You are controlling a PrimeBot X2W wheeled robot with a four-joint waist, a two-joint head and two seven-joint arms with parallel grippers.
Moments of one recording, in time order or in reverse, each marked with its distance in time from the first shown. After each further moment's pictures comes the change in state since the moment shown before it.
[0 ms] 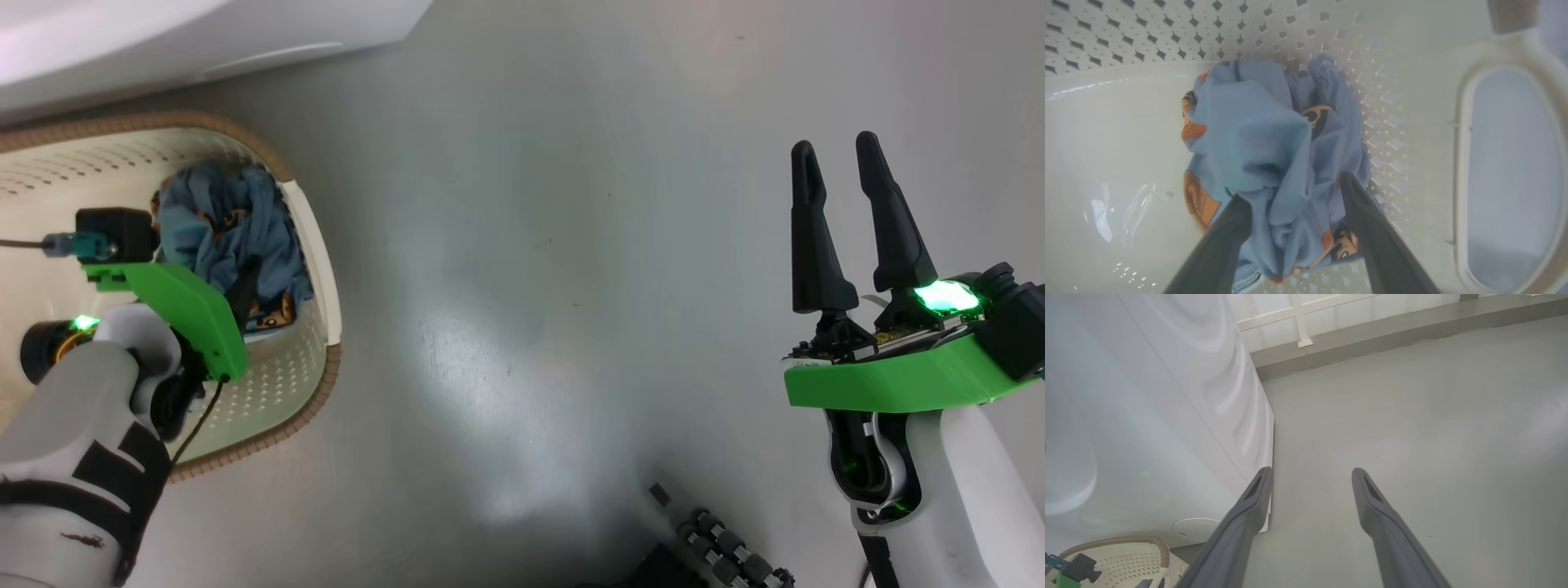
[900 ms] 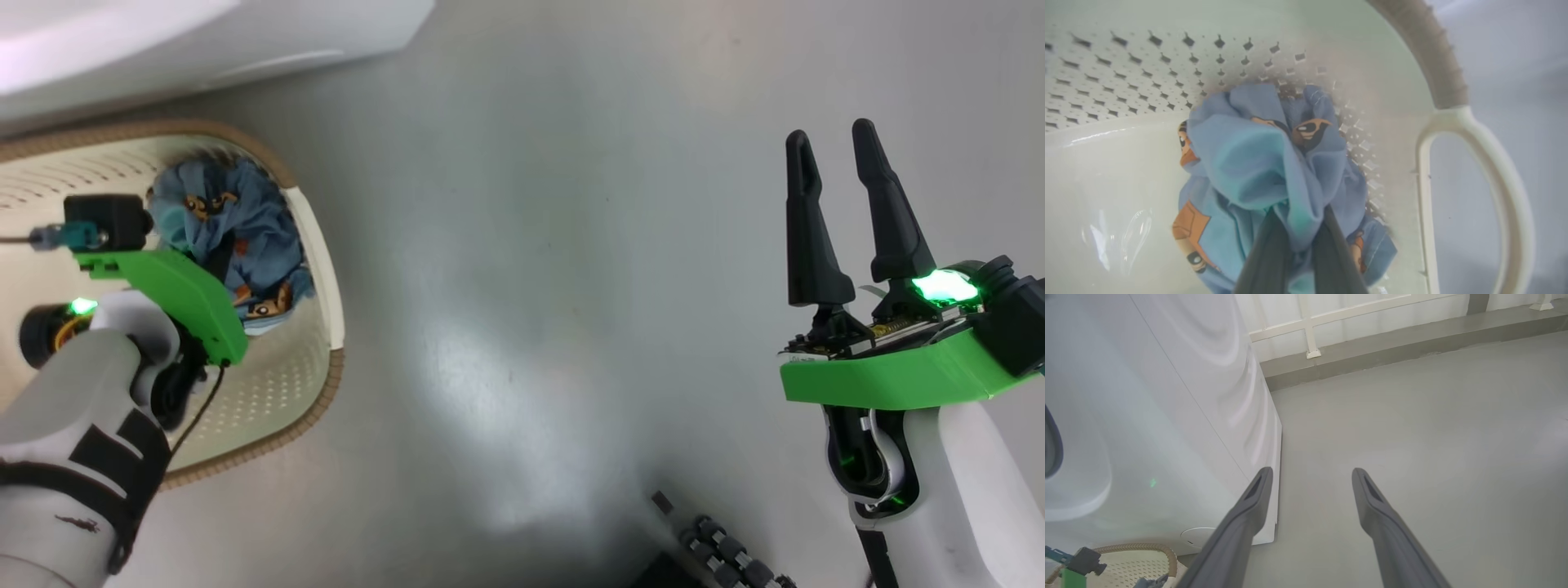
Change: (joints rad) left arm -0.068 0.018 -0.202 0.027 -0.189 0.000 -0.119; right arm -0.016 0.002 0.011 -0.013 -0.011 0.000 -0.003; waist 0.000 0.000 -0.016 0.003
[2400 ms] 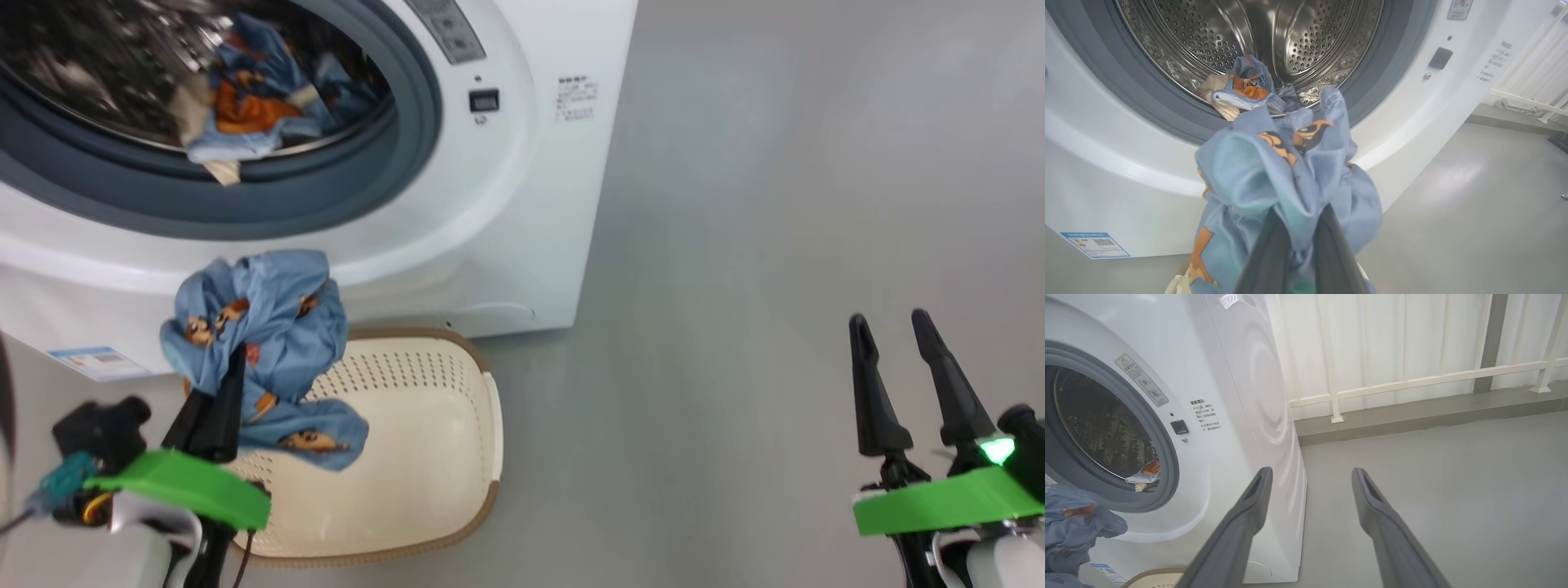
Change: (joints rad) left arm 0.605 -0.032 0.572 -0.550 0.416 0.000 -0.228; right arm 0.297 -0.105 -0.098 0.071 -0.040 0.000 0.000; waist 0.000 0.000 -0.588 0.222
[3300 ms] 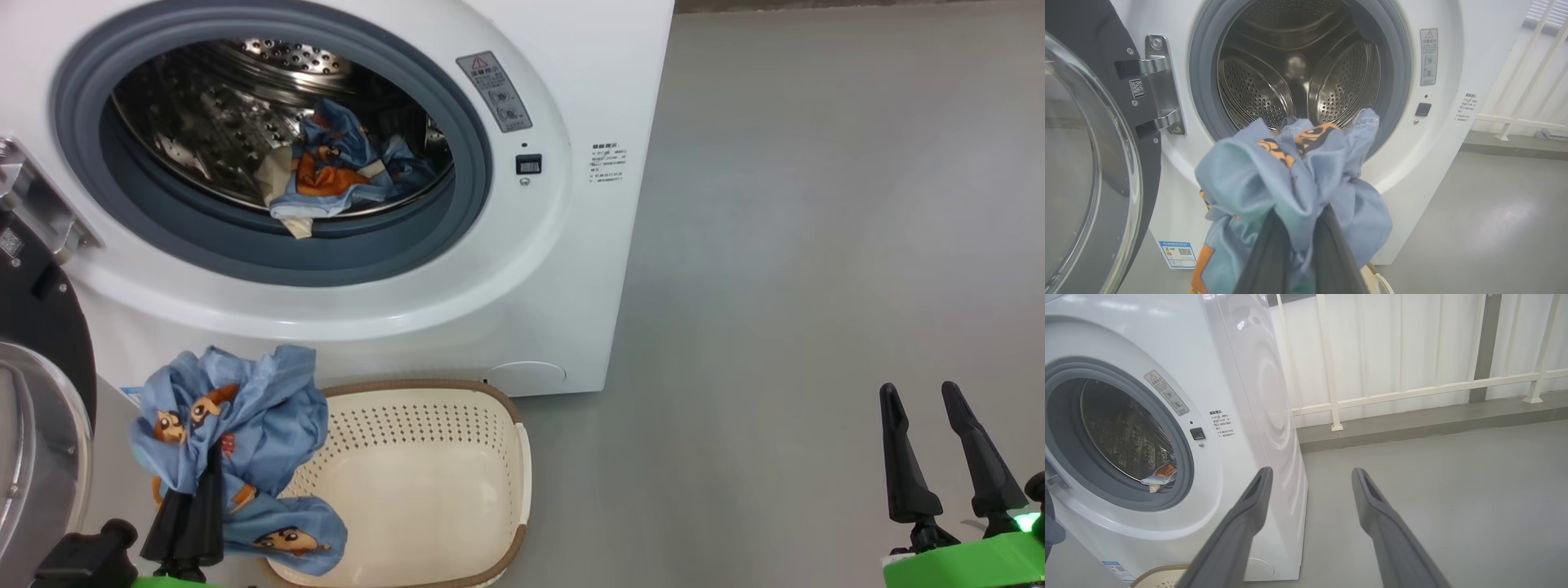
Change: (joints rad) left arm 0.371 -0.144 0.309 -0.326 0.309 0.000 -0.004; right arm 0.159 -0.014 -0.056 -0.021 0.006 0.000 0.000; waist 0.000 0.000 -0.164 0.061
